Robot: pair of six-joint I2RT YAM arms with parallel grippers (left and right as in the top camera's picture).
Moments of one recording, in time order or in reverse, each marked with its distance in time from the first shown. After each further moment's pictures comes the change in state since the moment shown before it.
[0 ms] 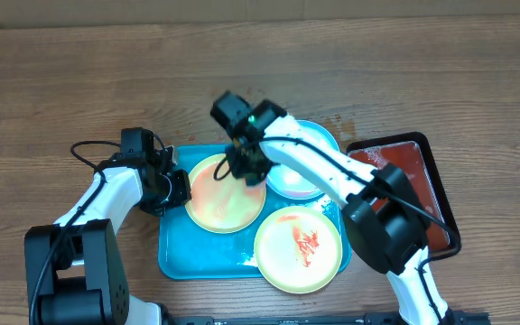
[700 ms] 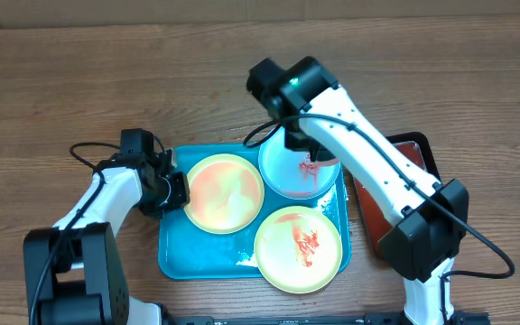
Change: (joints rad) left arm 0.000 -0.022 0.004 -0.060 -0.026 -0.004; right arm -0.114 -0.133 0.177 -0.546 0.449 0.320
